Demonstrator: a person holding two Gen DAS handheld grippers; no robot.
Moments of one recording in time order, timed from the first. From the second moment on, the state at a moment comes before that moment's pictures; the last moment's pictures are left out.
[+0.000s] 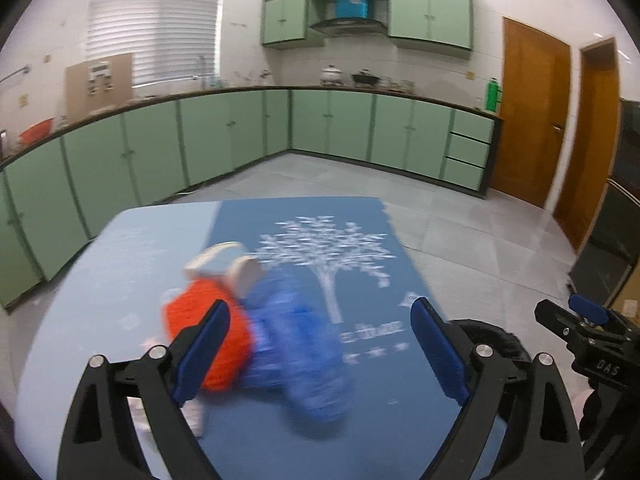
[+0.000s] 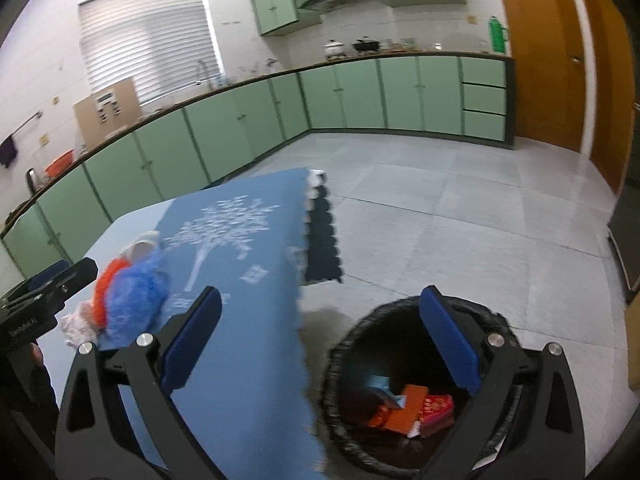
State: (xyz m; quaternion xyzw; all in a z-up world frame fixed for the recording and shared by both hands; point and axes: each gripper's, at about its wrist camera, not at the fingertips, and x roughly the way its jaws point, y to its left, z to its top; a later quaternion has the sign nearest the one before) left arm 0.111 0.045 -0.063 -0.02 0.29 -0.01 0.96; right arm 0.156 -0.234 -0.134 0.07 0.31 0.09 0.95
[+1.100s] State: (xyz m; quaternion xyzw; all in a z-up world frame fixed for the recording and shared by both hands) left arm 0.078 0.181 -0.094 -0.05 0.31 0.12 0.94; right arm 0.194 -0.040 -0.163 -0.03 0.36 0.24 0.90
